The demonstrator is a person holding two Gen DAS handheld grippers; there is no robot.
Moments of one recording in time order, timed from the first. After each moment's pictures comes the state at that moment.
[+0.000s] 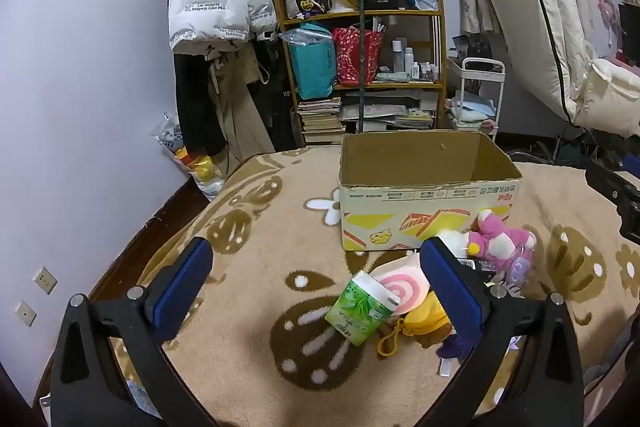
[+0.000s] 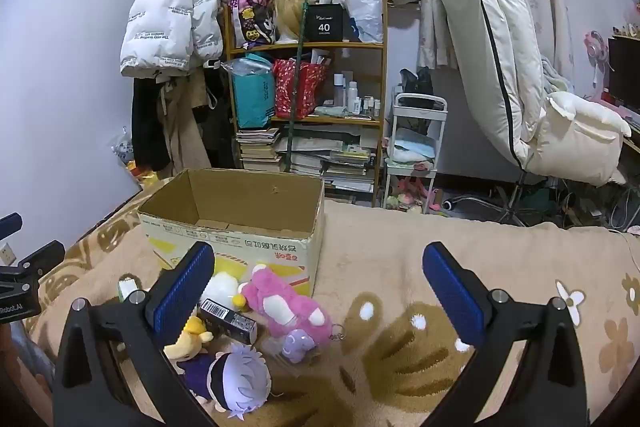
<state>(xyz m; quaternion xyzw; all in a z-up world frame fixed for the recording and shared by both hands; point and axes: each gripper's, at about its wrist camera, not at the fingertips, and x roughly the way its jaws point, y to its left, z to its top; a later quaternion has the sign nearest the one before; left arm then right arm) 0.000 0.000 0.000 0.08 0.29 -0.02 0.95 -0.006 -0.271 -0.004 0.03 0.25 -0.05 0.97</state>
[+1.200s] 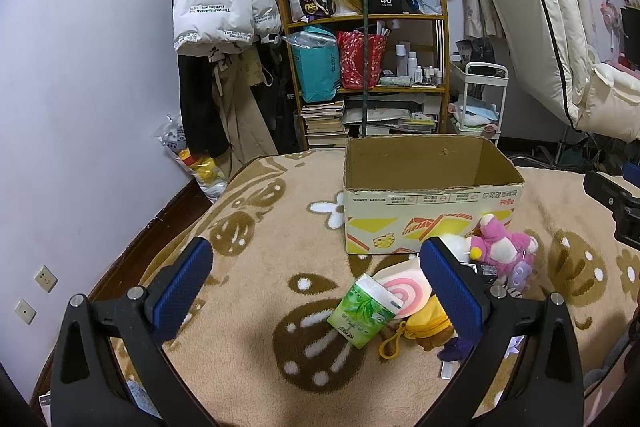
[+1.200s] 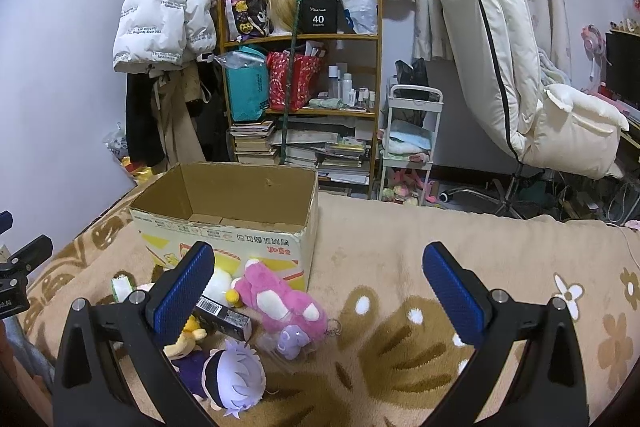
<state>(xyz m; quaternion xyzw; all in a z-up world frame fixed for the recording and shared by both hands) -0.003 0.004 0.002 0.07 0.28 -0.02 0.96 -0.002 -0.274 -0.014 0.04 0.26 -0.06 0.96</state>
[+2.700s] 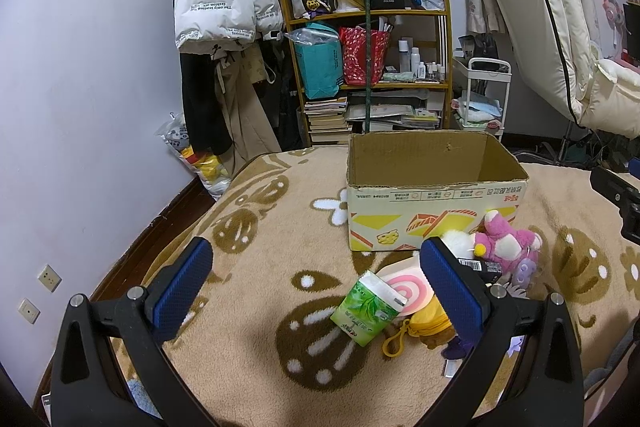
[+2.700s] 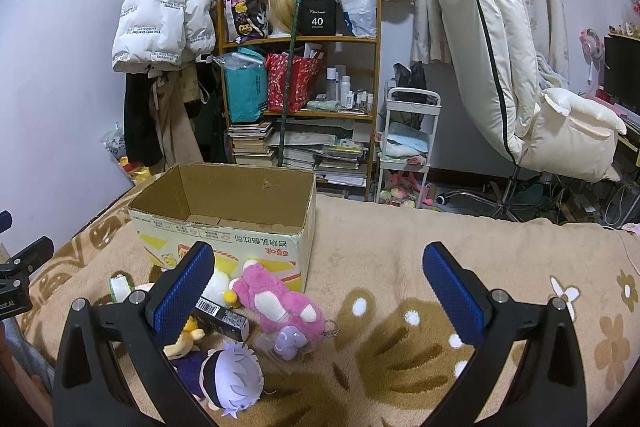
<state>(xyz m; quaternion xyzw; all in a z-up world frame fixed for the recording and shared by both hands) 0.000 0.006 0.000 0.08 0.28 -0.01 0.96 -0.003 -0.272 -0.010 0.03 0.25 -0.06 0.96</state>
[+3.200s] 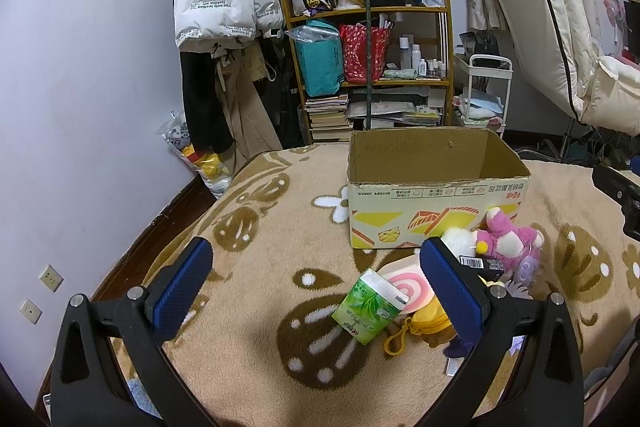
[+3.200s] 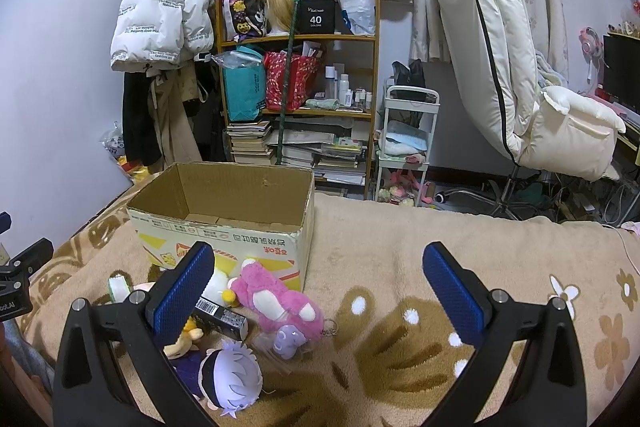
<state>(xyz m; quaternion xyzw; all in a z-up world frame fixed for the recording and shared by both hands) 0.001 0.007 -0.002 0.08 0.28 -0.01 0.96 -0.003 -0.272 -0.010 0.03 0.25 -0.06 0.96</state>
